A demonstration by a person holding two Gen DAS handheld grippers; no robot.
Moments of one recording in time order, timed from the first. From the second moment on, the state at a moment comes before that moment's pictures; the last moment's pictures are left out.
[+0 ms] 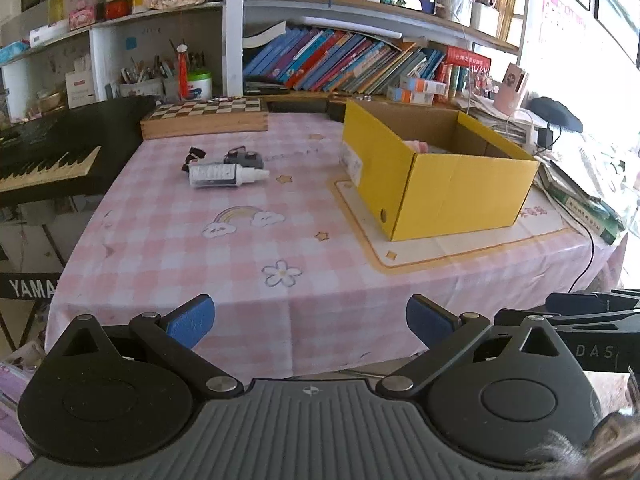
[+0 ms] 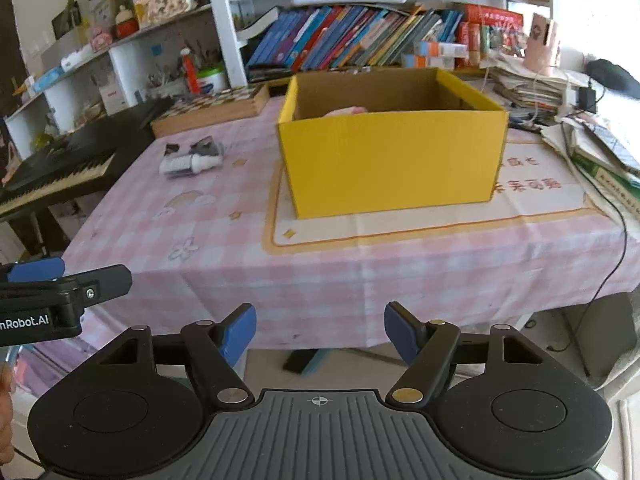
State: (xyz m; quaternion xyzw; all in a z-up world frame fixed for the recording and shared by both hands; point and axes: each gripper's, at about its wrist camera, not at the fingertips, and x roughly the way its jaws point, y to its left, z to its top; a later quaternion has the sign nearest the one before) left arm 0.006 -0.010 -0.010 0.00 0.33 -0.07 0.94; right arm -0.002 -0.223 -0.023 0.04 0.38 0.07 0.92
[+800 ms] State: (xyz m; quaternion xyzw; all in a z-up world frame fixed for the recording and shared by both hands) left arm -0.012 0.068 -0.009 -0.03 0.32 0.00 0.95; right arm 0.009 -0.130 -0.020 -0.02 0.38 0.16 0.91
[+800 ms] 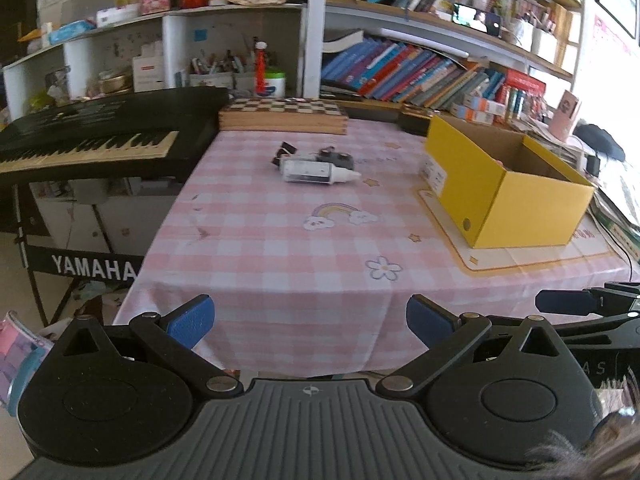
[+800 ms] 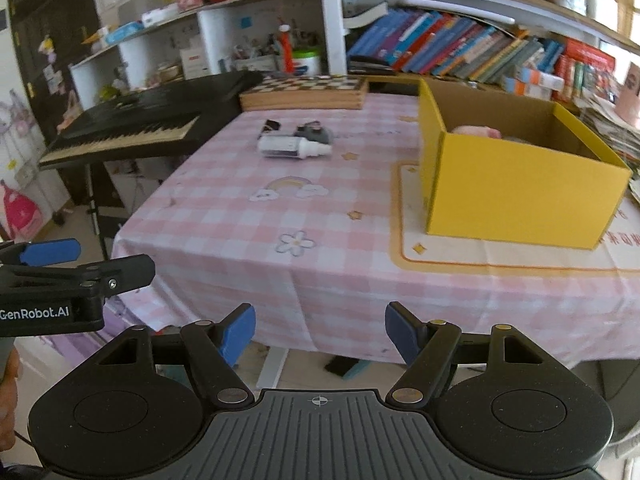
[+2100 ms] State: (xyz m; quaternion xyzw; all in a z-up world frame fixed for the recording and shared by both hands) left arm 0.106 0.096 -0.015 -0.06 0.33 0.05 0.94; right arm 0.137 -0.096 -0.029 -0.04 0.37 0.20 0.91
